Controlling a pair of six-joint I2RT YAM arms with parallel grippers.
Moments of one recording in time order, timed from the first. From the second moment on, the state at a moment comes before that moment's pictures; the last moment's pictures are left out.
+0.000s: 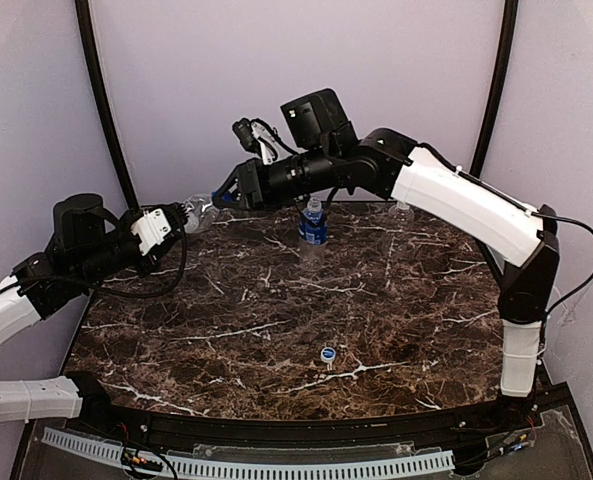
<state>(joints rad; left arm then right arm) -0.60 0.83 0.81 -0.27 -0.04 0.79 1.02 1.99 2.20 -0.65 -0.34 0.49</state>
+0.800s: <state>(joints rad) -0.62 0.83 0.86 -0.66 0.53 0.70 1.24 1.67 1.73 -0.57 -0.26 -0.71</state>
